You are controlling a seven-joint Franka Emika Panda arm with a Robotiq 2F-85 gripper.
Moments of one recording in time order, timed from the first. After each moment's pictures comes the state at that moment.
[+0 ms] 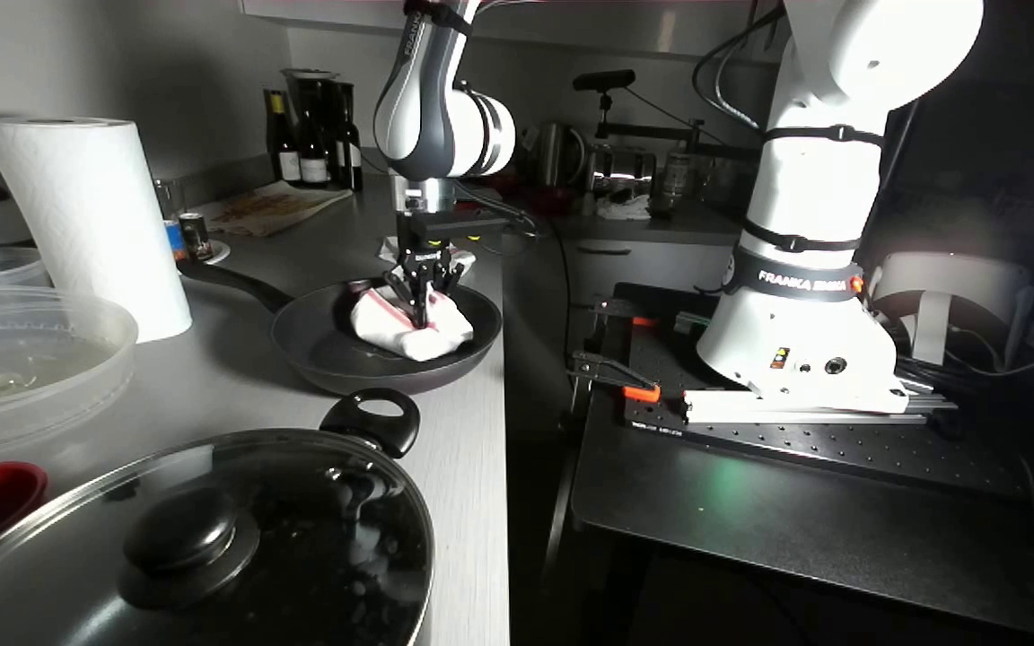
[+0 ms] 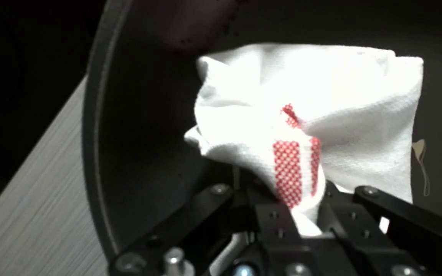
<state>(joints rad) -0.09 0.47 -0.01 -2.41 0.24 2.83 0.24</state>
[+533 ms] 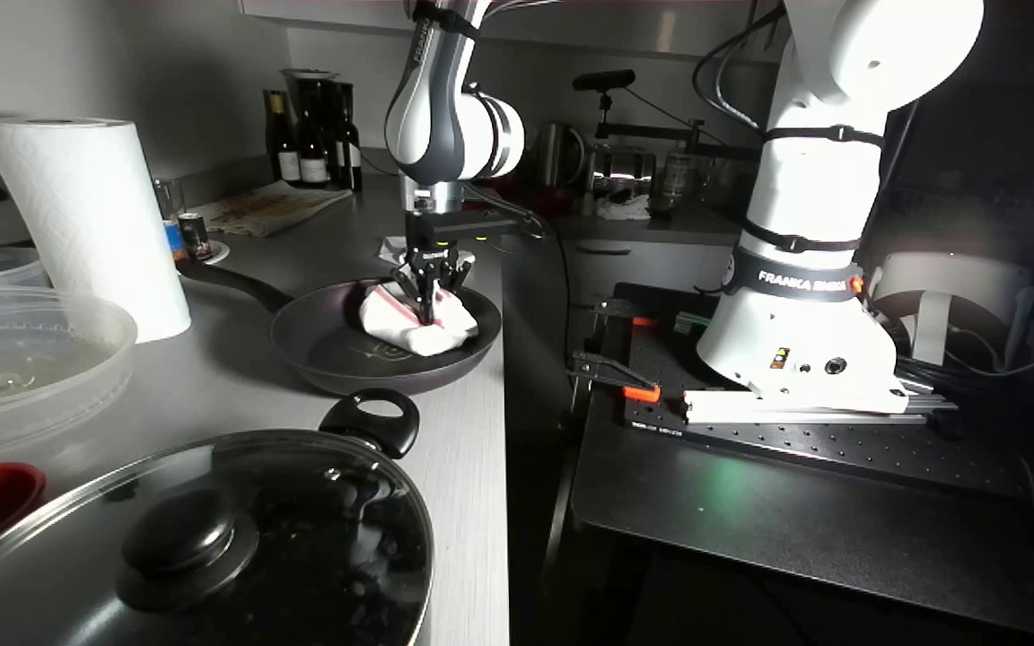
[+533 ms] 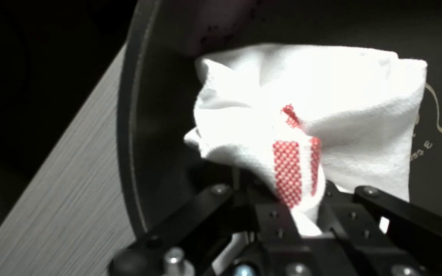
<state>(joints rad) -0.09 0.47 -0.04 -2.44 0.24 2.88 0.25</state>
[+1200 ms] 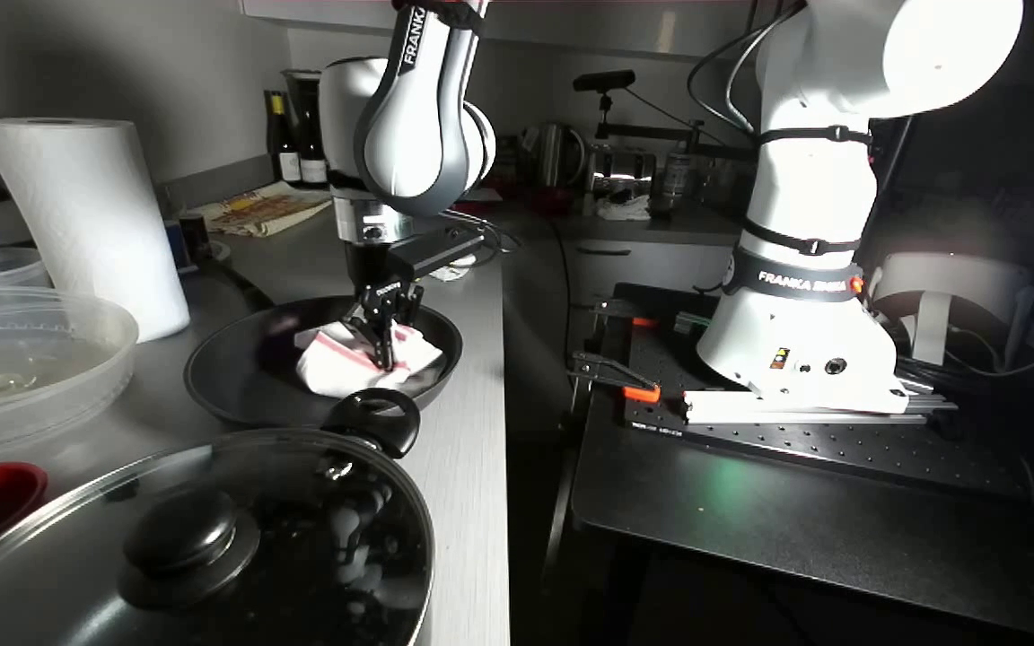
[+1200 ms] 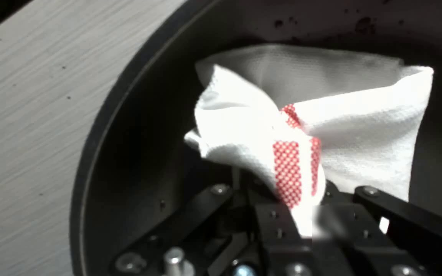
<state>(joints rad) 0.23 0.48 -0.07 -2.42 0.07 2.88 0.33</state>
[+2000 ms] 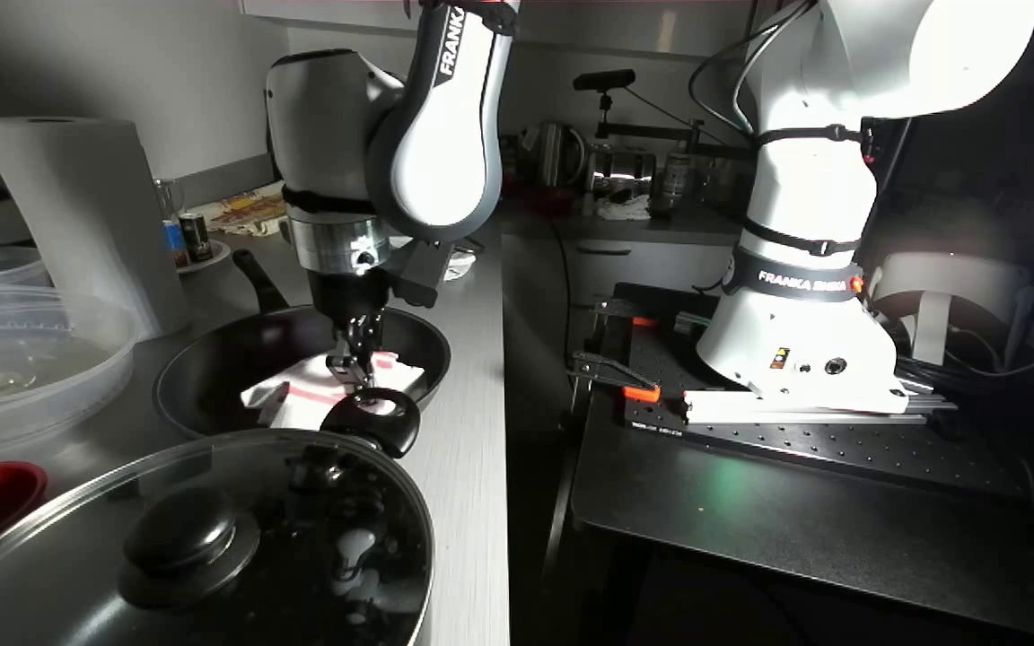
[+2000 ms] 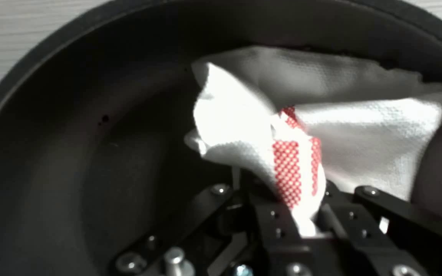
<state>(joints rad) 0.39 0.49 -0.06 -2.40 -0.16 2.88 0.24</state>
